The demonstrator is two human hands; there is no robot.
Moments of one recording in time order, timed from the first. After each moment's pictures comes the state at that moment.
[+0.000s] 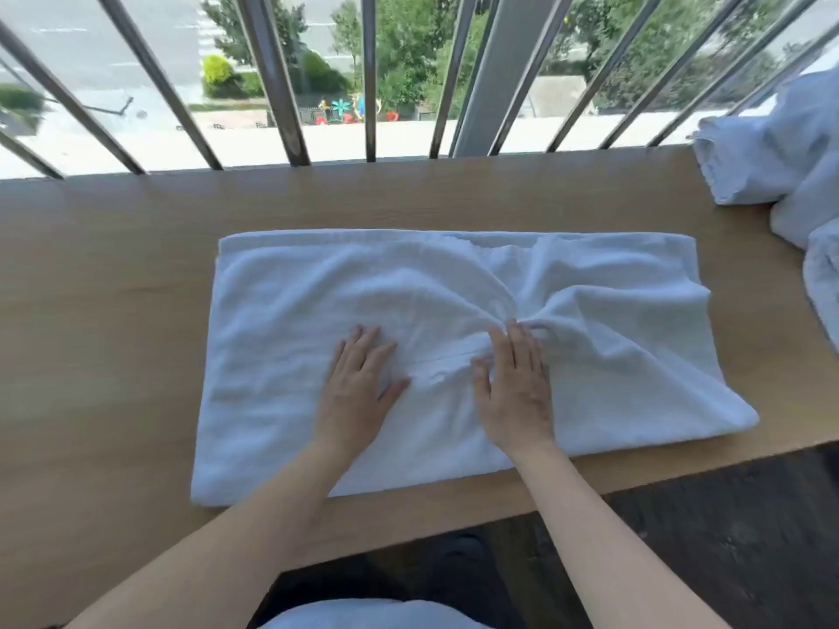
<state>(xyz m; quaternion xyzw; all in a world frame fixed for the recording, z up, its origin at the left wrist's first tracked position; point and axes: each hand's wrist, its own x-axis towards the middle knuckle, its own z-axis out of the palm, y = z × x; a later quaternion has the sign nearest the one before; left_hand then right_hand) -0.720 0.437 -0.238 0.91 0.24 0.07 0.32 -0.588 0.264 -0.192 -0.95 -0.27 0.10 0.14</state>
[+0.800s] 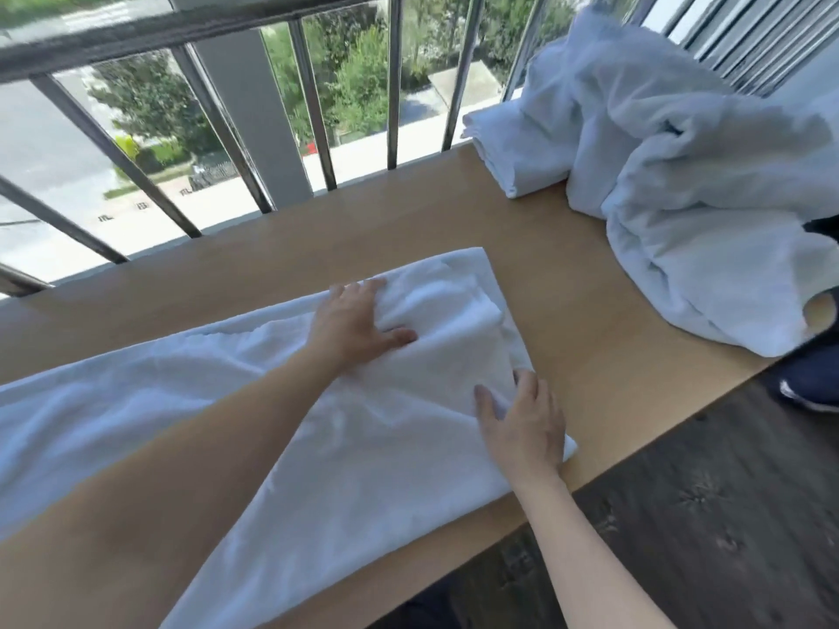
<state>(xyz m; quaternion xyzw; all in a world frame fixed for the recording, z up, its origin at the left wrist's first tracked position) -0.379 0.320 -0.212 0.95 0.14 -0.13 0.25 -0.423 0.055 -0.207 -0.97 0.01 0.12 0.19</state>
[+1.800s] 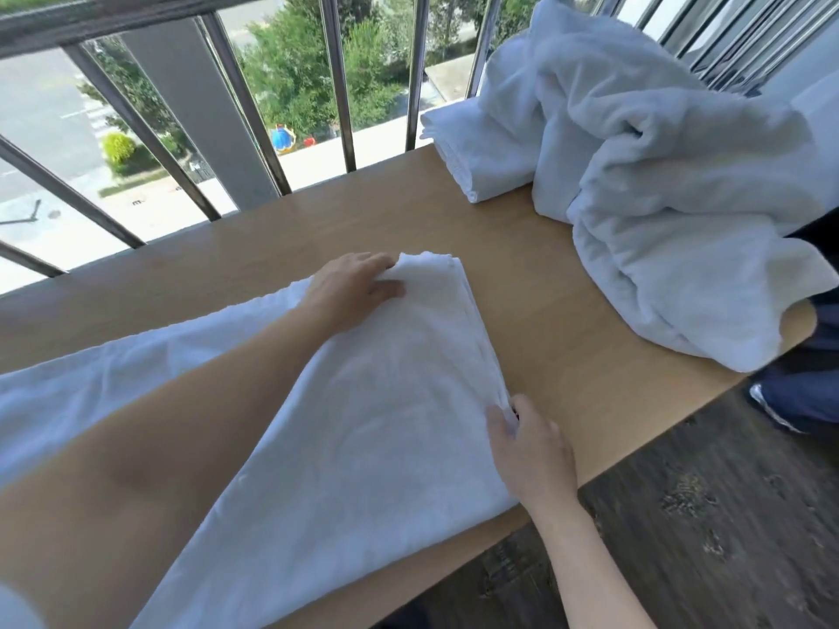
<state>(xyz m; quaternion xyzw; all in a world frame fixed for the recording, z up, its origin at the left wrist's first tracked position) -0.290 0.287 -0.213 0.97 0.01 -0.06 0.24 -0.391 -0.013 -0.203 -0.94 0.01 0.22 0.26</state>
